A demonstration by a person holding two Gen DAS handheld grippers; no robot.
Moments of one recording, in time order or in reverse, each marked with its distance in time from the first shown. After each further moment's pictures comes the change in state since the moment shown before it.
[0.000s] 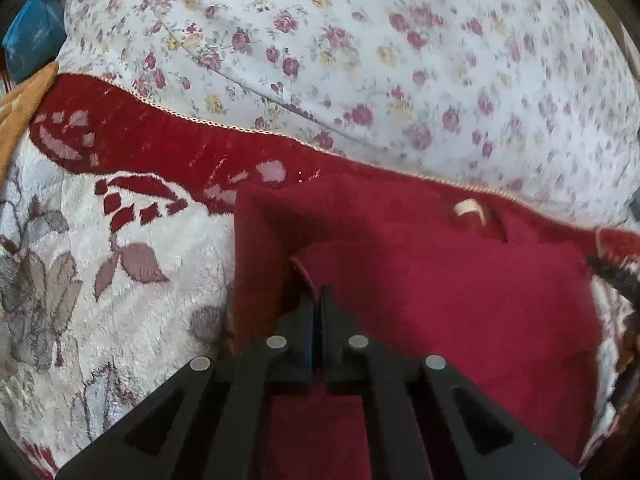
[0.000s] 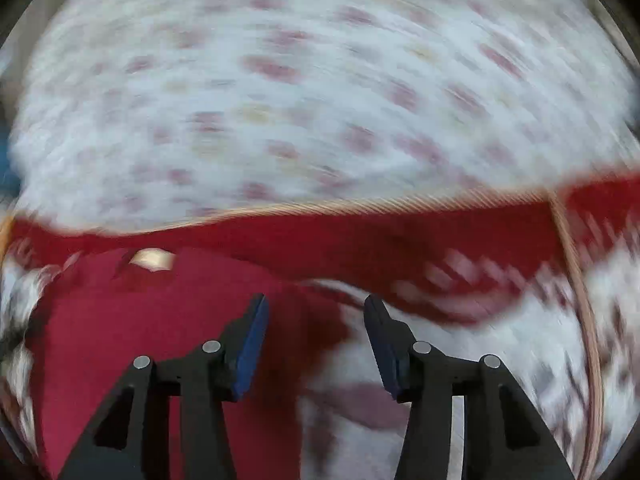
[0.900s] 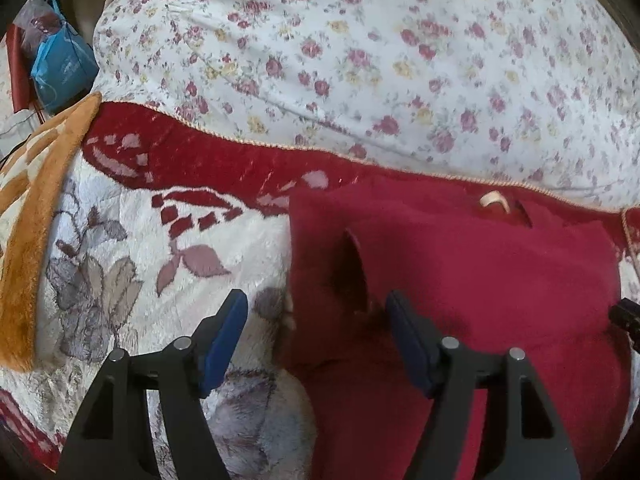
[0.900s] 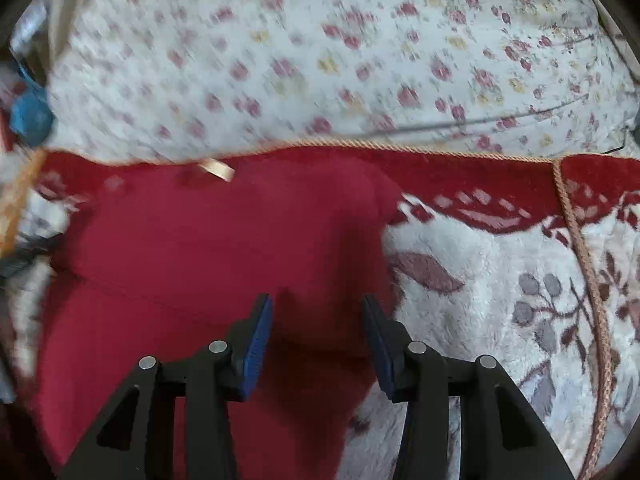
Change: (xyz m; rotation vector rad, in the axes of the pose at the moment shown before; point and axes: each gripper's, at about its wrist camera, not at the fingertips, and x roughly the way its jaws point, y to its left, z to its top) left arm -0.027 0.007 -0.018 0.054 -0.069 0.152; right arm -0.020 0.065 -0.082 -0.261 0.094 -0.033
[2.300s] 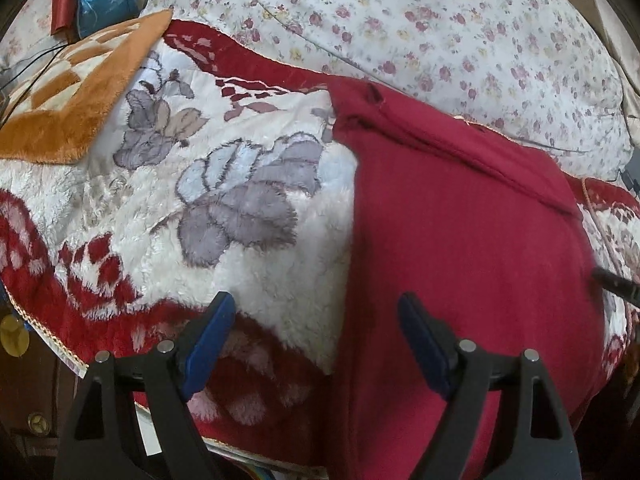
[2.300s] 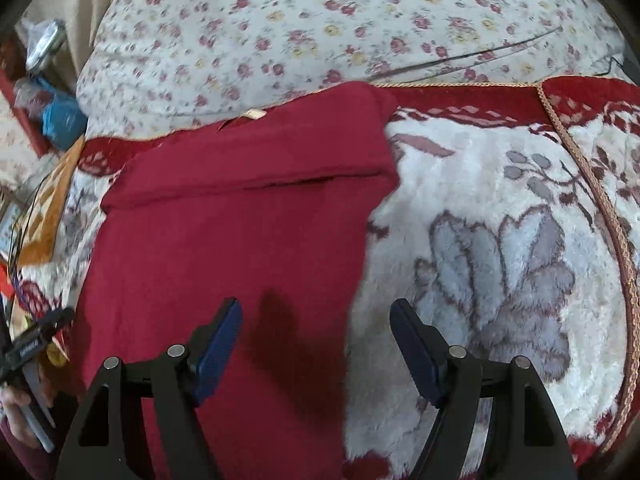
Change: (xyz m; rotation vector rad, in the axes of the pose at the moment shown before) left arm -0.094 0.042 -0.151 -0.109 0.060 -0.096; right arm -0.073 -0.006 -0.099 0.071 0.021 0.204
